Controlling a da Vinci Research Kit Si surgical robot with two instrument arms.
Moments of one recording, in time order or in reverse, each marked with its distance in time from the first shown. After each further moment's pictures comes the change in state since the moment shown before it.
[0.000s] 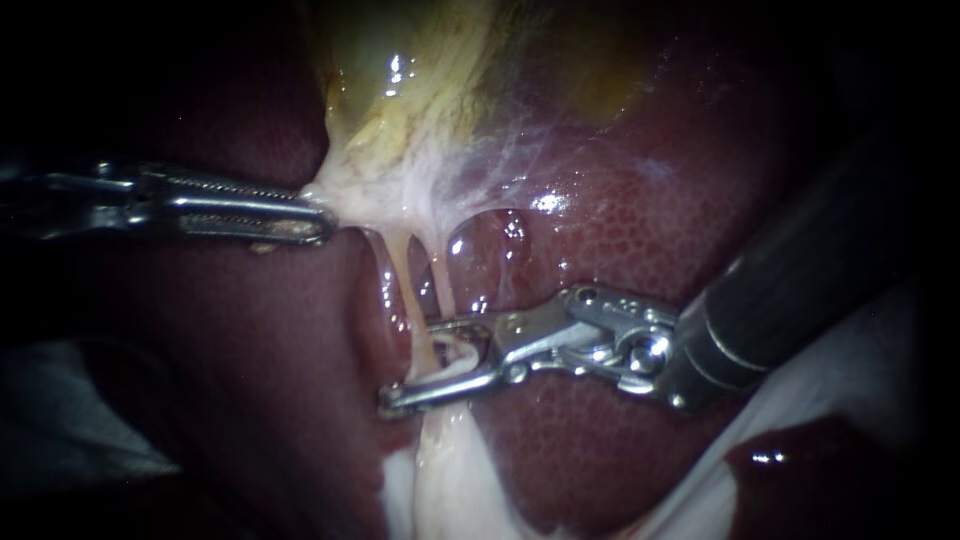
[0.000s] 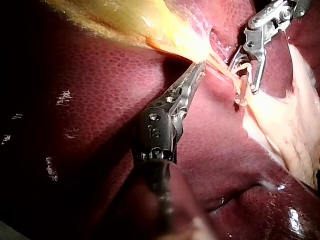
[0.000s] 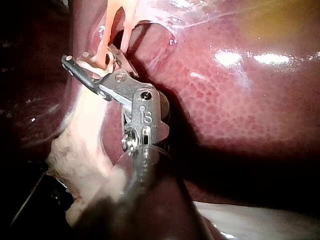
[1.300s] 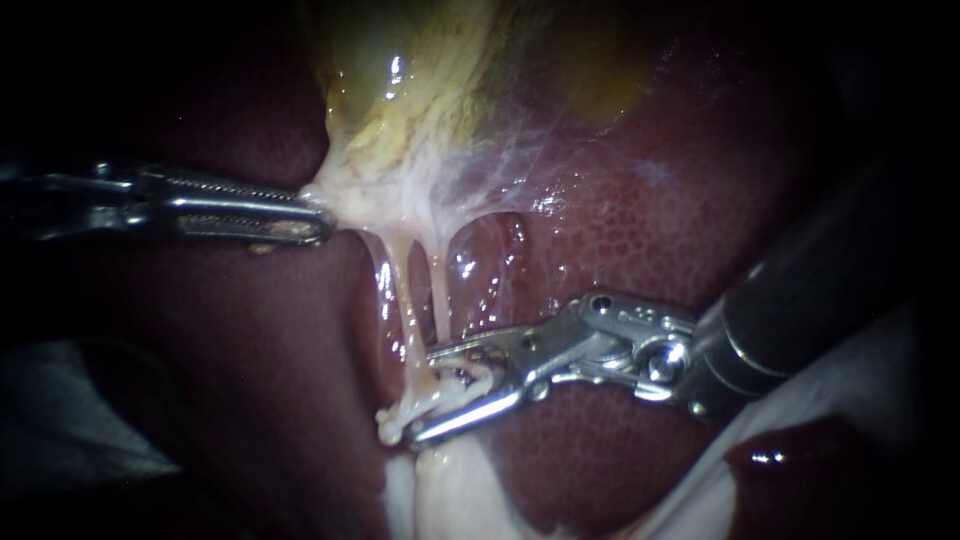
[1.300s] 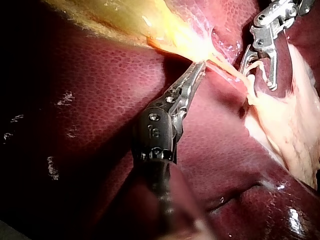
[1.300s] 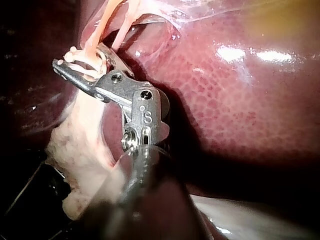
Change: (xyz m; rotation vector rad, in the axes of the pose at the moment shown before) right arm 0.000 -0.002 0.000 0.186 0.005 -0.044; left arm 0.000 0.000 0.000 0.002 0.000 0.000
